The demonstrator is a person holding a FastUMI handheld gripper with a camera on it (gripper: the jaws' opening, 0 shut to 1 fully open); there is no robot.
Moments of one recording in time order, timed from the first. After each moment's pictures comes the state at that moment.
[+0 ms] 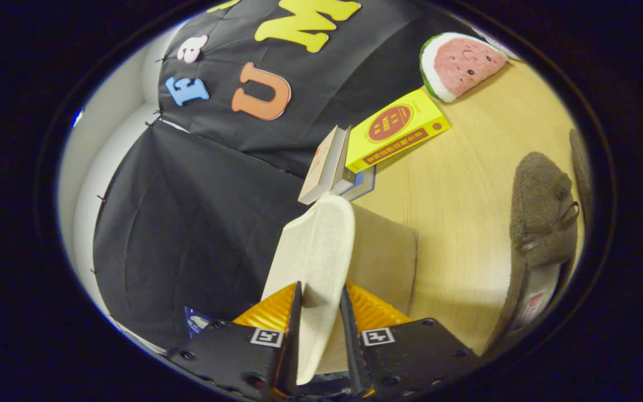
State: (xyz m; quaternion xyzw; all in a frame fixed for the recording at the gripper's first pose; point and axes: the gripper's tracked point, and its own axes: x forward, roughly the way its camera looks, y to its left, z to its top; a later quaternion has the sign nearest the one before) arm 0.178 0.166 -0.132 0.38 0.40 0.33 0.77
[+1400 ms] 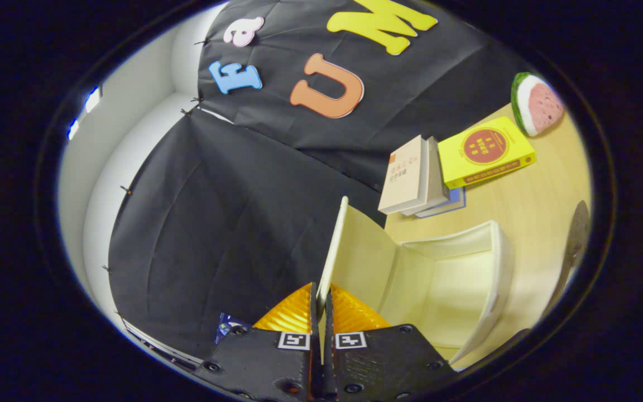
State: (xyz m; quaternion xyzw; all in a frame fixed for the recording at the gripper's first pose) arm 0.150 0.302 0.060 0.36 0.36 0.41 0.76
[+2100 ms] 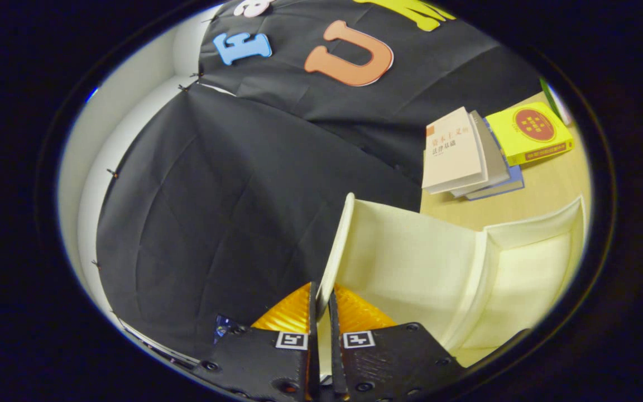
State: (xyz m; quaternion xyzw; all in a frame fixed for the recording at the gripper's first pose) arm 0.158 0.471 0.051 0.33 0.38 0.42 0.75
